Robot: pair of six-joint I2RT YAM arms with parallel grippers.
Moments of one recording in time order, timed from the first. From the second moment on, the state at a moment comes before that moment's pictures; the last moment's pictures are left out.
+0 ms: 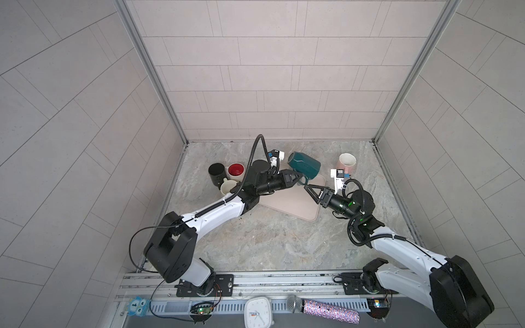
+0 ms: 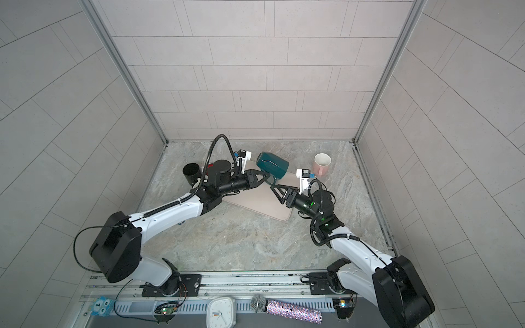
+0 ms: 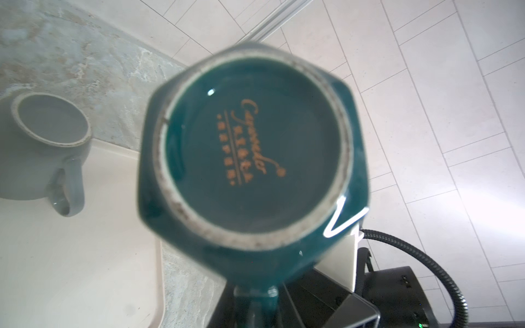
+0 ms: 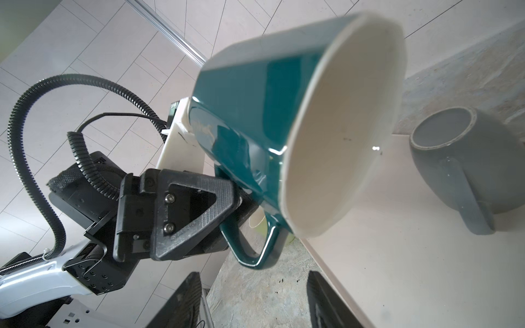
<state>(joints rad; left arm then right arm) -0.67 1.50 0.98 0.34 0.47 -0.92 0.40 1.05 0.40 0.68 -0.48 0.91</state>
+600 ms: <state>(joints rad) -0.69 1.50 0.93 0.45 0.56 -0.99 0.40 0.99 0.40 0.65 -0.48 0.90</state>
